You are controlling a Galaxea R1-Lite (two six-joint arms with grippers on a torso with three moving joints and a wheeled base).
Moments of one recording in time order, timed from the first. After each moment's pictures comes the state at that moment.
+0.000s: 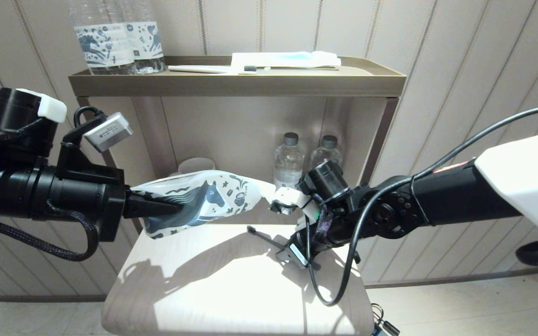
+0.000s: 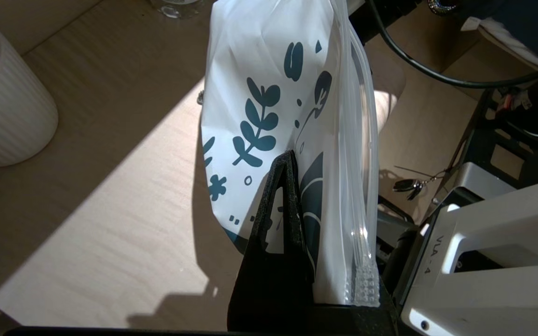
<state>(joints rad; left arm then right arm) -0.24 1.51 -1.09 0.27 -0.77 0.36 0.60 2.06 -1.34 0.14 0.13 -0.25</state>
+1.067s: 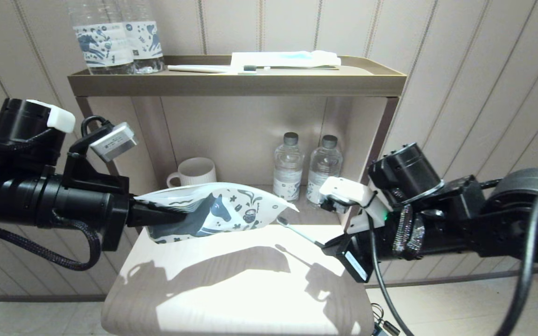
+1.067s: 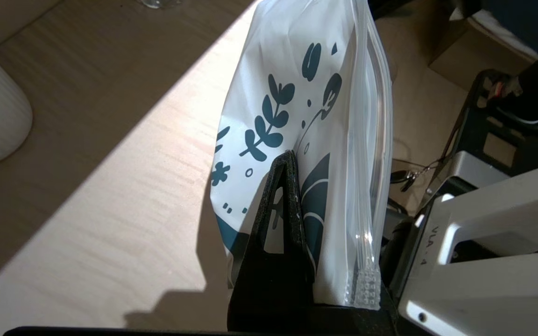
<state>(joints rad) -0.25 1.52 -1.05 0.24 -0.79 0.40 0.57 1.66 -1.08 0.17 0.11 -0.28</state>
